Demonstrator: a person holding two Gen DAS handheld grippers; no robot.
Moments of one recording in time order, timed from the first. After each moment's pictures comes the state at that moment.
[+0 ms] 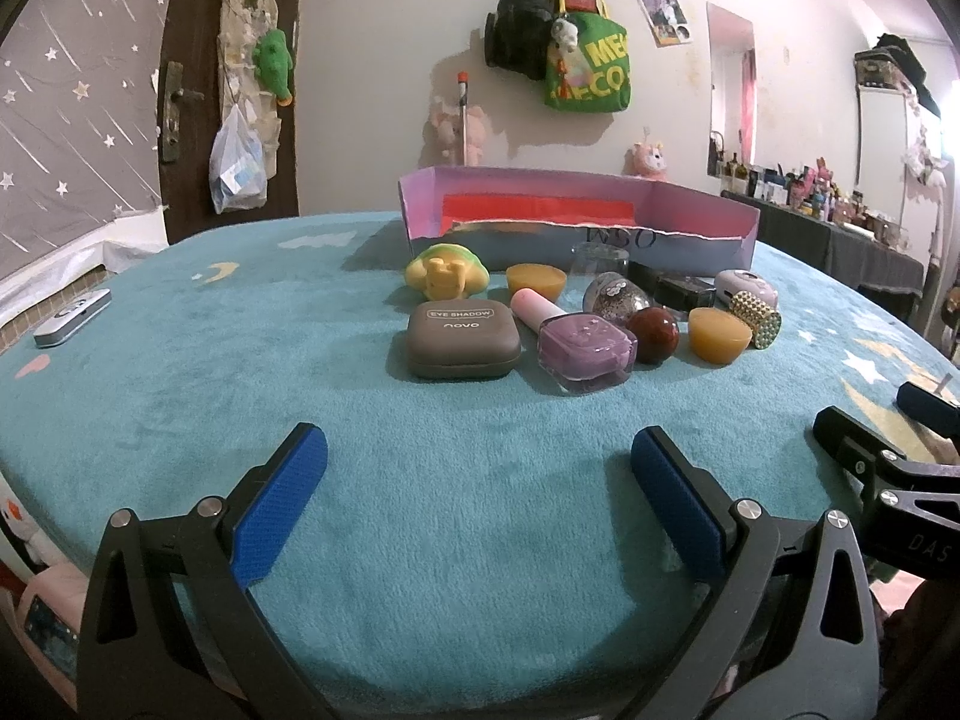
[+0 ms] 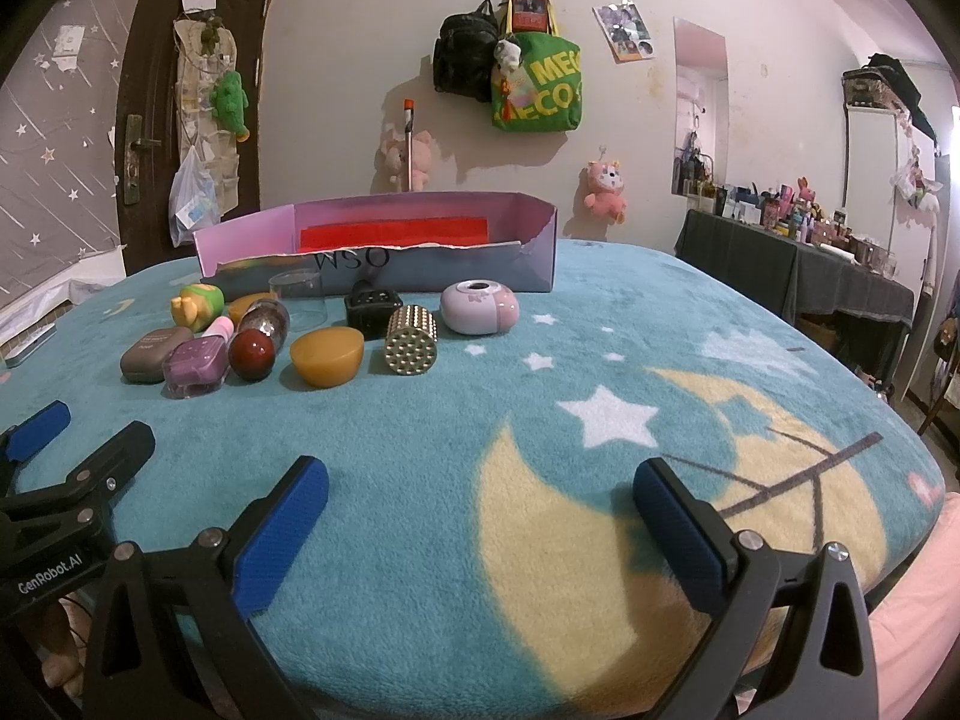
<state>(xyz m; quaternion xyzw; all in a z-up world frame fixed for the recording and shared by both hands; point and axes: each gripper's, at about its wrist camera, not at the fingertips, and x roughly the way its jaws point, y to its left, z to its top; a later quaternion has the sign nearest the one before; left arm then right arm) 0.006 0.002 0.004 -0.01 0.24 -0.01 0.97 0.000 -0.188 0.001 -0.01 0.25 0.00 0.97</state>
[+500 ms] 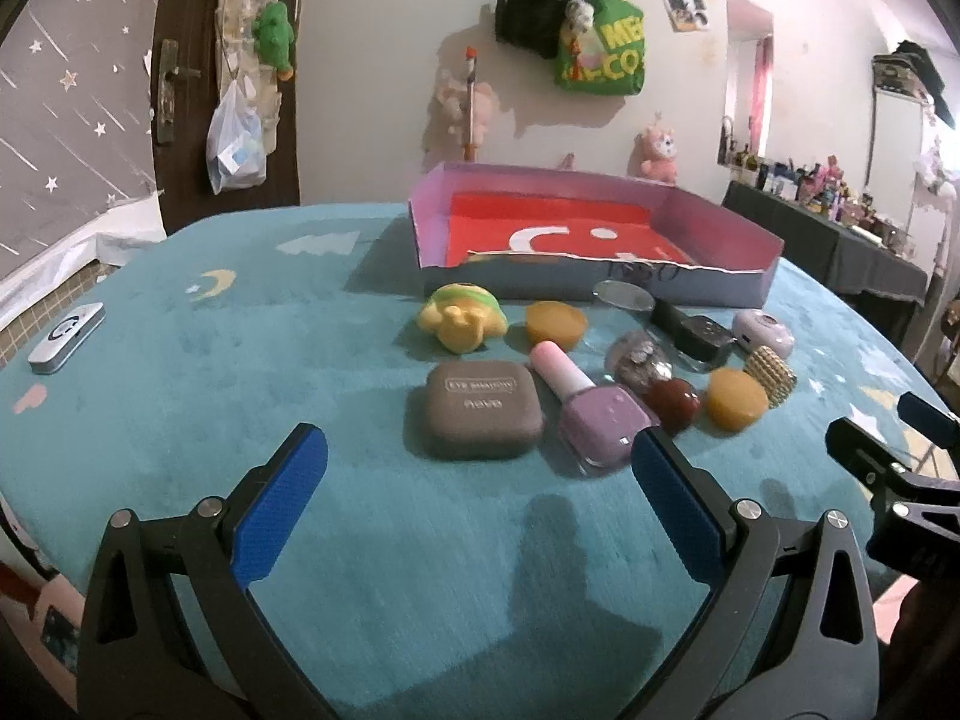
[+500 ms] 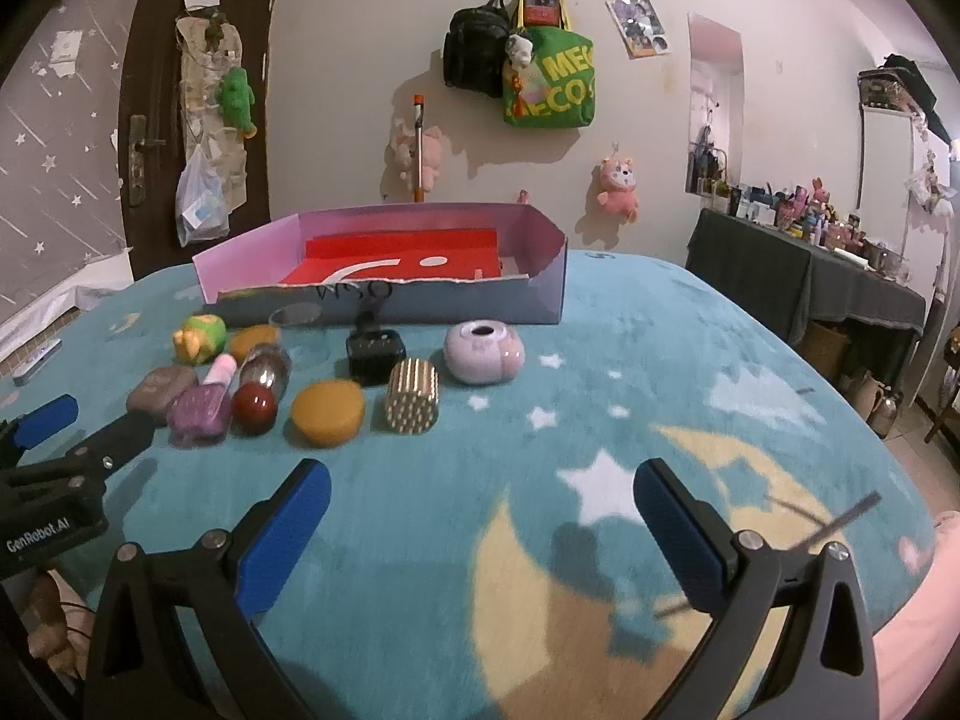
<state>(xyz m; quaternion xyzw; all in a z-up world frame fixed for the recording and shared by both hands) 0.040 0.014 0.035 -0.02 0.28 0.00 0.96 0.025 -0.192 0.031 -0.01 0.26 0.01 0.97</state>
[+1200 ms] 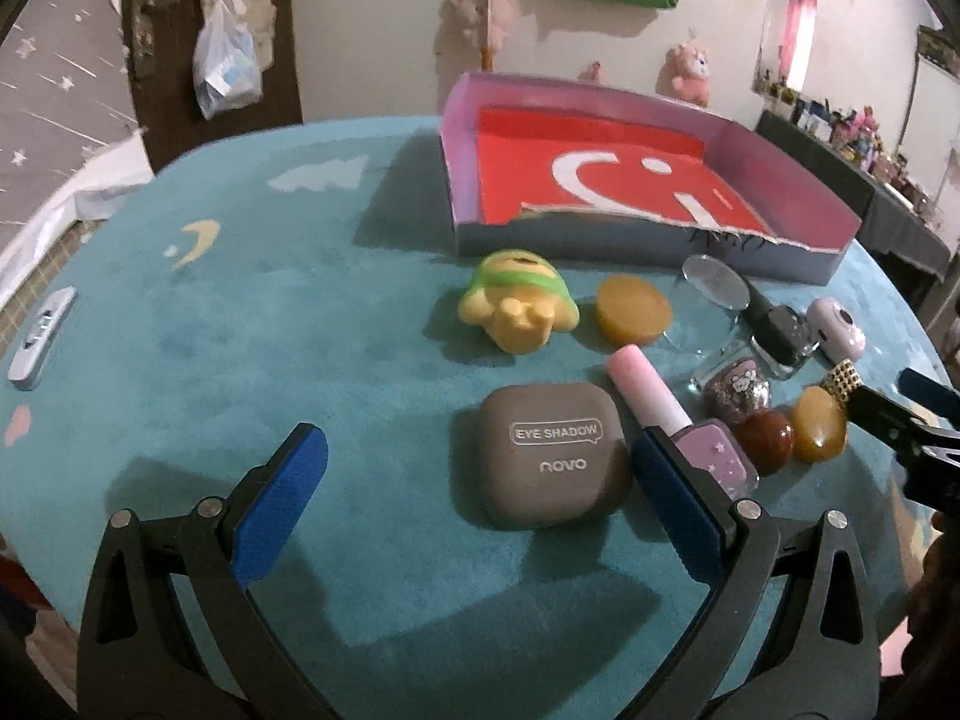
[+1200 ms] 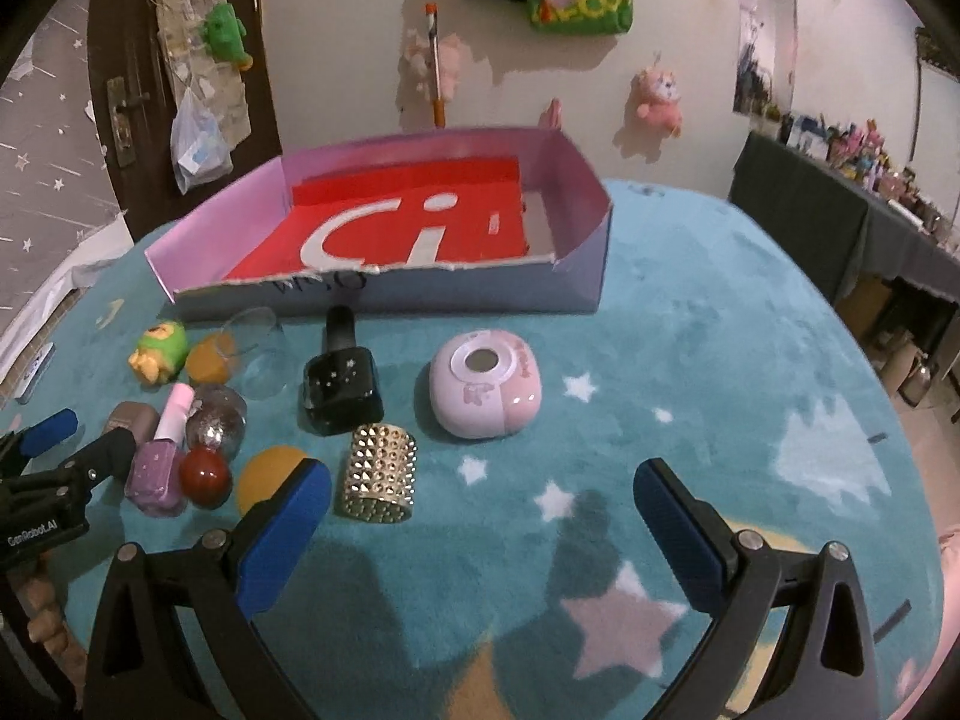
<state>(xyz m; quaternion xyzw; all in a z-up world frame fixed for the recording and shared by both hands) 0.105 0.037 0.033 -0.02 0.41 0.00 0.91 0.115 -0.205 0.040 0.00 0.39 0.06 0.92</state>
